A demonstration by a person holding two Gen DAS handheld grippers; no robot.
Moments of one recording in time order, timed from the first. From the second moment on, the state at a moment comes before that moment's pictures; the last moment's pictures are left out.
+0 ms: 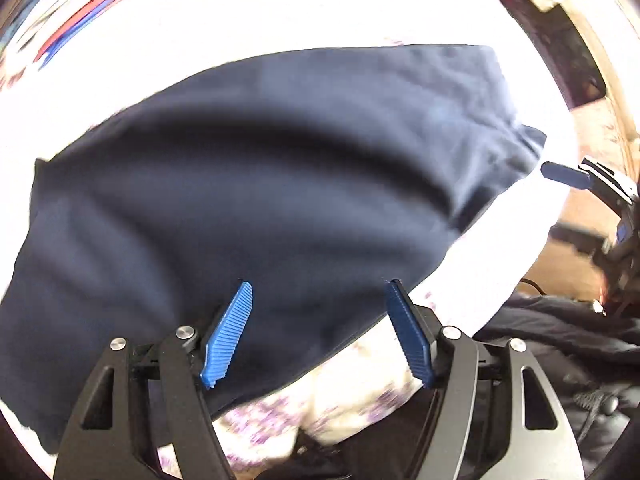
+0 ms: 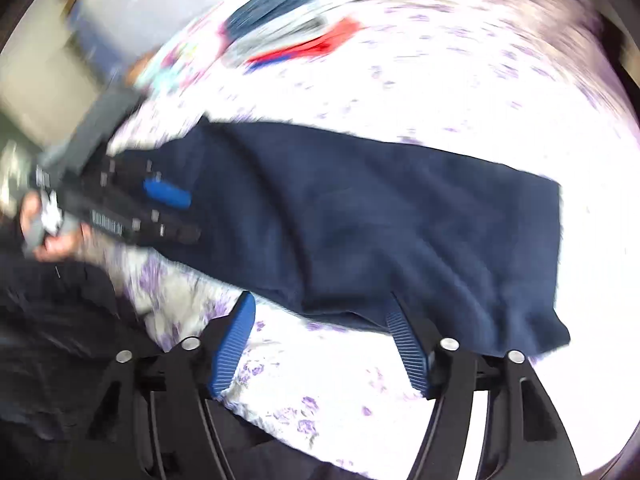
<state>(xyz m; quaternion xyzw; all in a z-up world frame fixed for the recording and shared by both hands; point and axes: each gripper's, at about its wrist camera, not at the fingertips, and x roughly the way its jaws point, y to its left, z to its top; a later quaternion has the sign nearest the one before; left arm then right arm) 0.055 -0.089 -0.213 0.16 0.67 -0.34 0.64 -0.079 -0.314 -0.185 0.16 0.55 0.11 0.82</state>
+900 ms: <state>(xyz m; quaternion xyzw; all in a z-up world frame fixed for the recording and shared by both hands) -0.003 -0.118 -0.258 0.11 0.70 -0.37 0.60 -0.071 -0.437 -0.313 0.55 0.46 -0.03 0.70</state>
